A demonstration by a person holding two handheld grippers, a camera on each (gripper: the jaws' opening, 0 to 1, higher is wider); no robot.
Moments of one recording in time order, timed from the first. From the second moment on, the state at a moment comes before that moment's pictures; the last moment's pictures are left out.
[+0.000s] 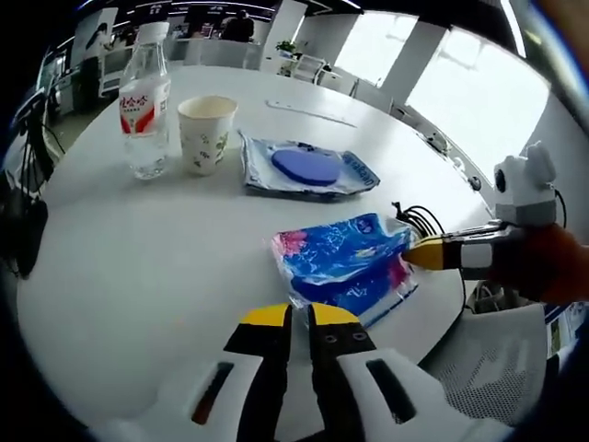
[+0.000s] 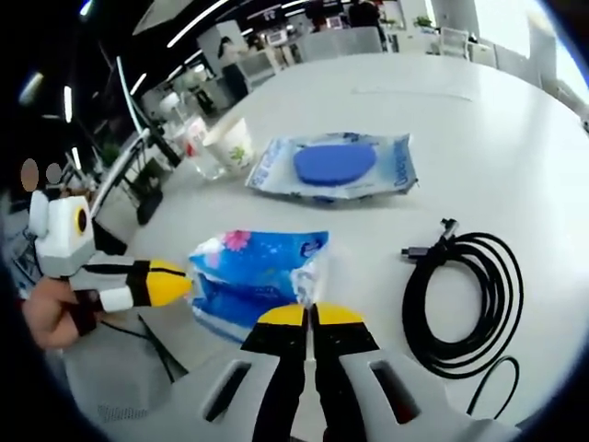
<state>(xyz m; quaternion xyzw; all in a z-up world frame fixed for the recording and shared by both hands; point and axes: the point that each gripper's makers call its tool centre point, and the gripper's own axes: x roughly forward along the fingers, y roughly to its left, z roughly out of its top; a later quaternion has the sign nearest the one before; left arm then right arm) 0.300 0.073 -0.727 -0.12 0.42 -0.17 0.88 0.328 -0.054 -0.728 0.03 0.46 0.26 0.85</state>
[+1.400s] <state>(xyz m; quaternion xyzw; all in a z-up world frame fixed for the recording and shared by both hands) 0.407 -0.076 -0.666 -0.05 0.37 -0.30 0.88 0.408 -0.200 -0.686 0.09 0.40 0.16 0.90</state>
